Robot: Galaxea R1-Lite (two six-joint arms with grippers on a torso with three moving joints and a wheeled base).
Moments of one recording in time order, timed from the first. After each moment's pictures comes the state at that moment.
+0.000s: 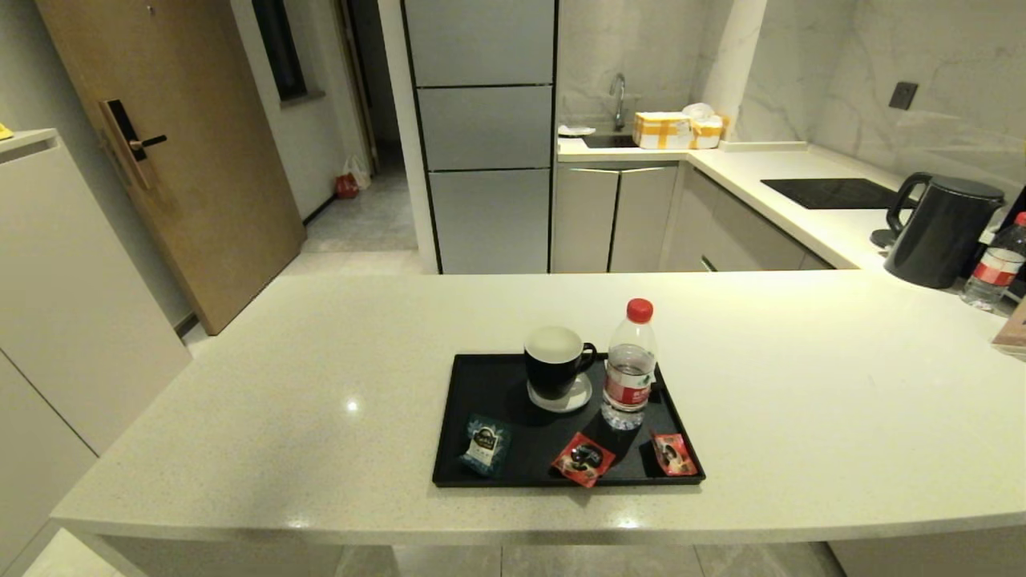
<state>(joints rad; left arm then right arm) 0.00 0.00 0.00 0.01 0.00 0.03 0.12 0.50 -0.91 0.65 -0.81 0.22</state>
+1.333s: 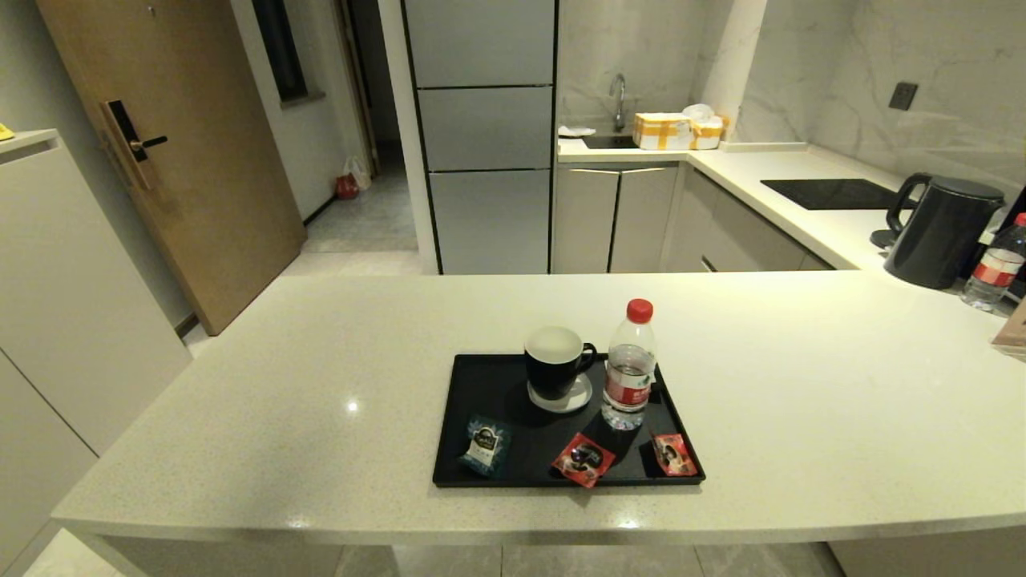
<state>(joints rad) 0.00 0.00 0.00 0.01 0.00 0.03 -0.01 0.00 0.00 -0.15 -0.06 -0.04</state>
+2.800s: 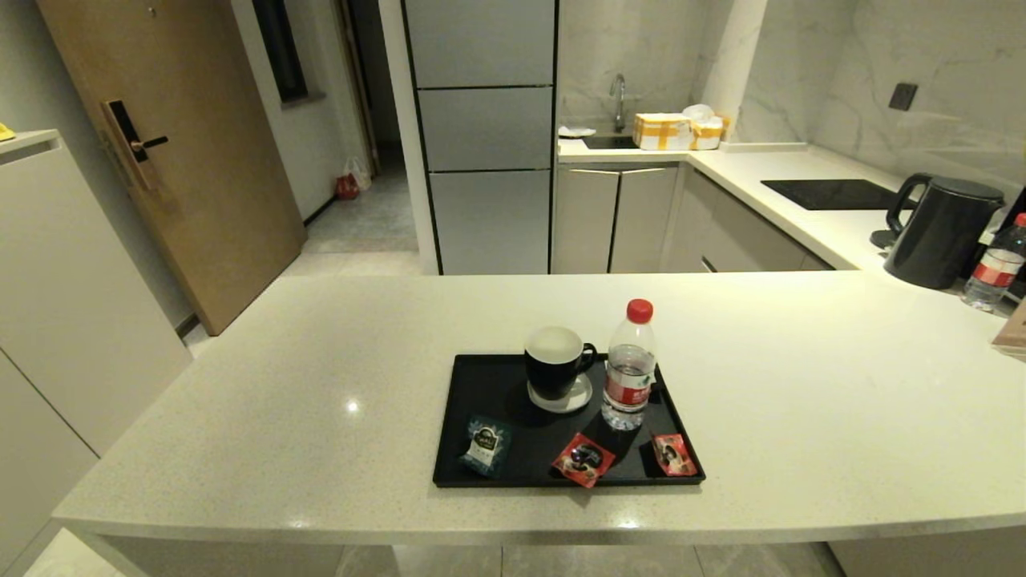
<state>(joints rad) -0.01 0.58 -0.70 0.41 -0.09 0.05 -0.01 0.00 0.00 -0.15 0.01 -0.04</state>
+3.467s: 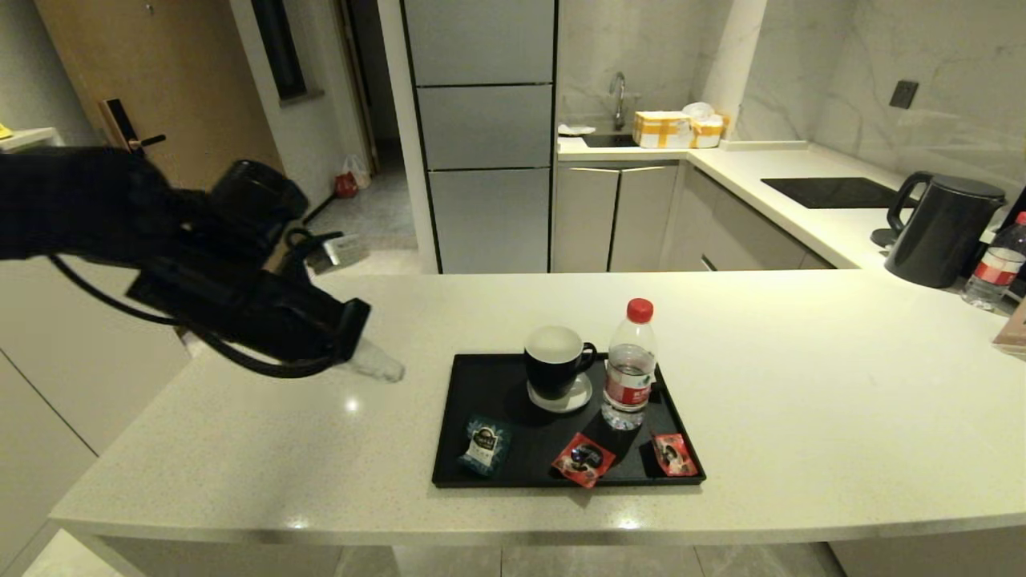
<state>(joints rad) -0.26 1.83 -1.56 0.79 -0.57 -0.08 -0.01 0.00 0.00 -0.15 0.01 -0.04</state>
